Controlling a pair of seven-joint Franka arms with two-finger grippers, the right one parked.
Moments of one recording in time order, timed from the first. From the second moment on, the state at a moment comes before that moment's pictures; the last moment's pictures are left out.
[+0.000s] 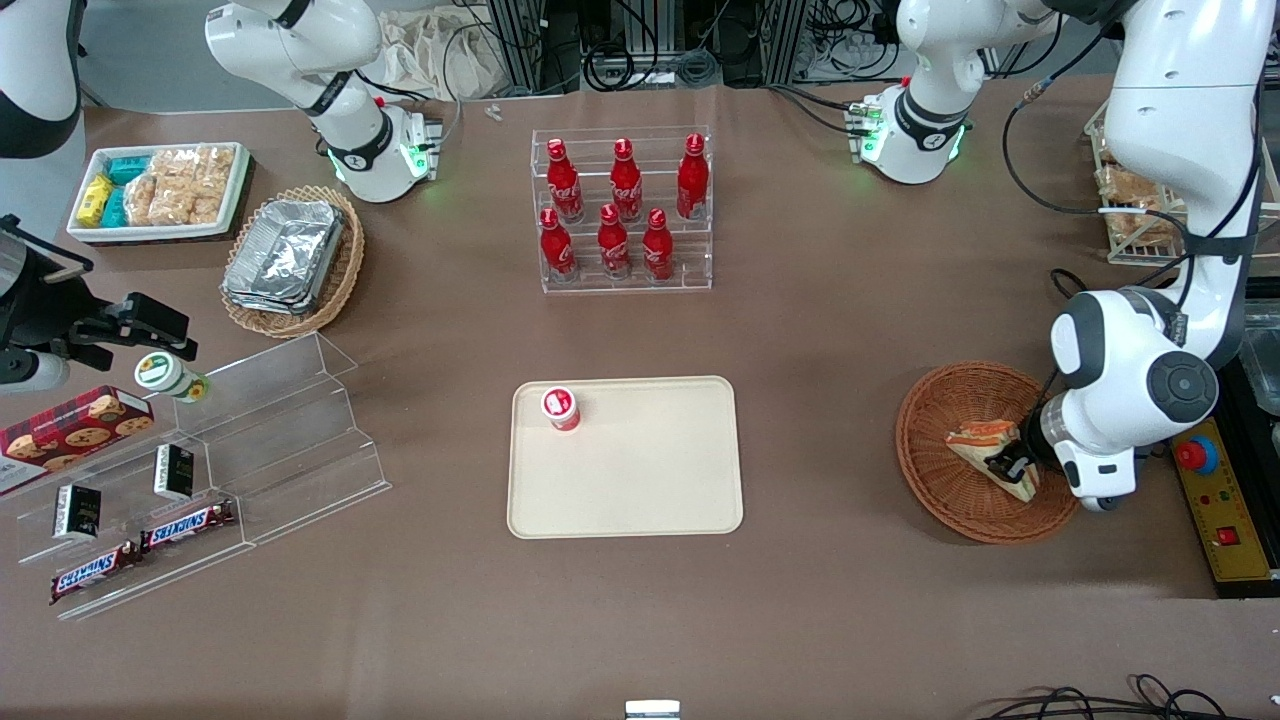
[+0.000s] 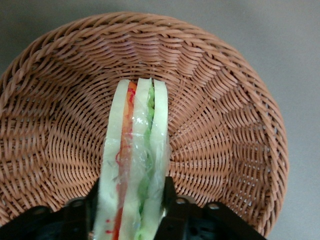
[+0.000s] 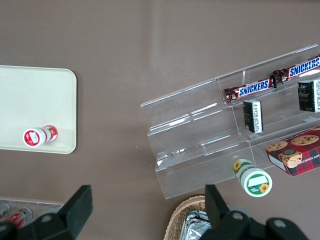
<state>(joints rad) 0.12 0.47 -0.10 -1.88 0.04 2.33 -0.87</state>
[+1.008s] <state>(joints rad) 0.11 0.28 -0.28 -1.40 0.04 1.52 -0.84</state>
